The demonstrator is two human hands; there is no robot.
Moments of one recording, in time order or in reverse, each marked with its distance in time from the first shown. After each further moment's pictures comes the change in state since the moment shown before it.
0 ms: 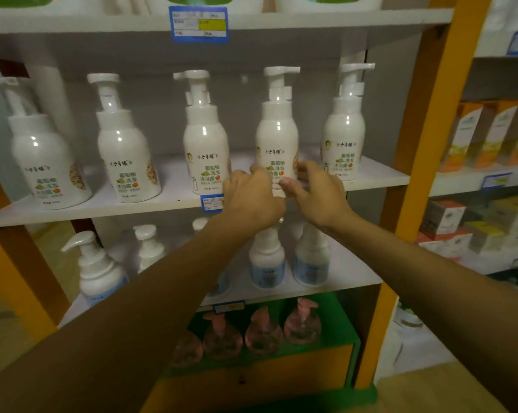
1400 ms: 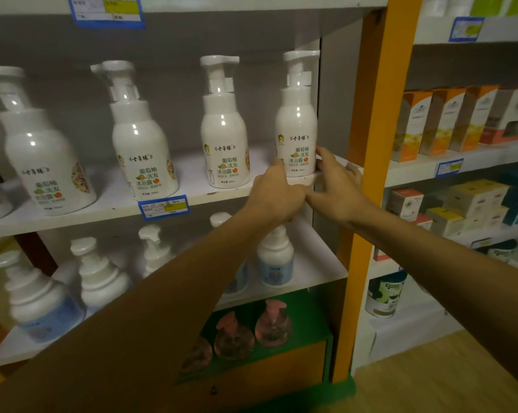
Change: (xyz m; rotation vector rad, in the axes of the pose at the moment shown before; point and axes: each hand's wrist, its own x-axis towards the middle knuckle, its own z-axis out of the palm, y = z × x) left_hand 0.006 0.089 0.040 -0.649 -0.238 0.027; right_hand 0.004 0.081 -0.061 -0.160 0.043 0.029
